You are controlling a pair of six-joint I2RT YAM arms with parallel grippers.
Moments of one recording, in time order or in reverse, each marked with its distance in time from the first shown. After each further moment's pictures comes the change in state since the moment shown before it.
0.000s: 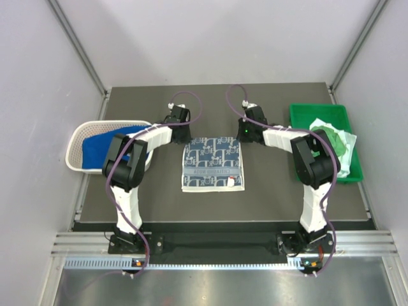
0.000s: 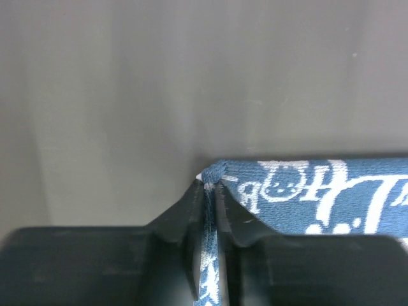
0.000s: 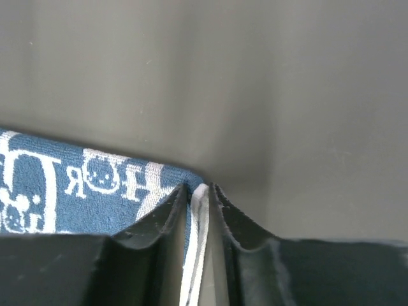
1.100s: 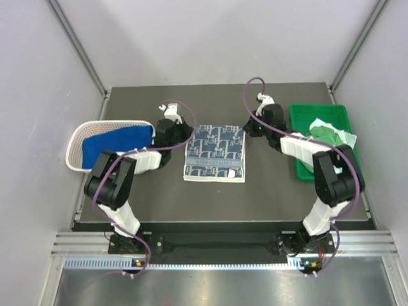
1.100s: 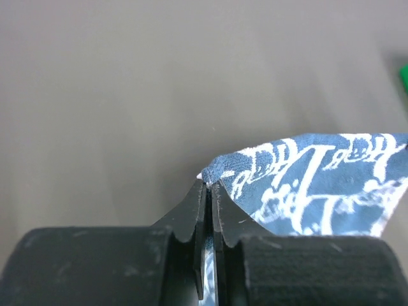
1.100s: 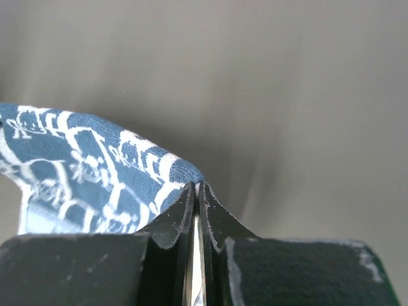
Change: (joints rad) left arm 0.000 -0.239 -0.460 0.844 0.135 0.072; right arm -0.081 -0.239 -0.176 0.200 -0.116 -0.021
